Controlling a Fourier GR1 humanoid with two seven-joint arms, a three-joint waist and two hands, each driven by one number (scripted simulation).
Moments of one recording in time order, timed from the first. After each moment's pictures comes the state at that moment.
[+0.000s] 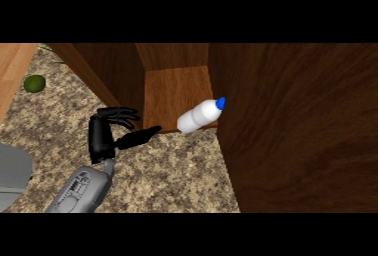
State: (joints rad) left arm -0.30 0.21 -0.30 -1.23 0.11 0.73 -0.22; right arm 0.74 -0.42 -0.25 -2.31 -0.70 0.53 -0.22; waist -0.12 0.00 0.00
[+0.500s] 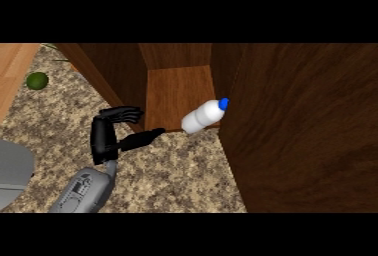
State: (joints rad) left arm -0.29 0.19 -0.31 -1.25 0.15 0.70 -0.23; right arm 0.71 -0.44 -0.26 -2.31 -0.71 0.50 -0.21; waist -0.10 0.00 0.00
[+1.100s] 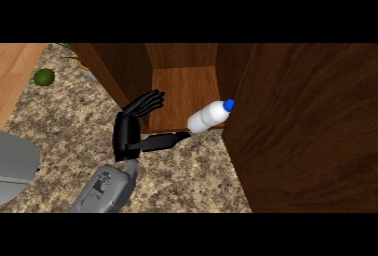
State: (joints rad) left arm -0.33 0.09 -0.35 -1.29 0.22 0.61 -0.26; right arm 0.73 -0.44 -0.27 -2.32 -0.71 0.47 -0.20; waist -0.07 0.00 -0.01
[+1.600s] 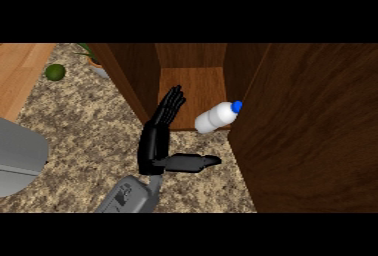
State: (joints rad) left arm -0.32 0.01 -0.49 -1.37 0.33 0.52 -0.36; right arm 0.77 -0.40 -0.31 -2.34 -0.72 0.43 -0.17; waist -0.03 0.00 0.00
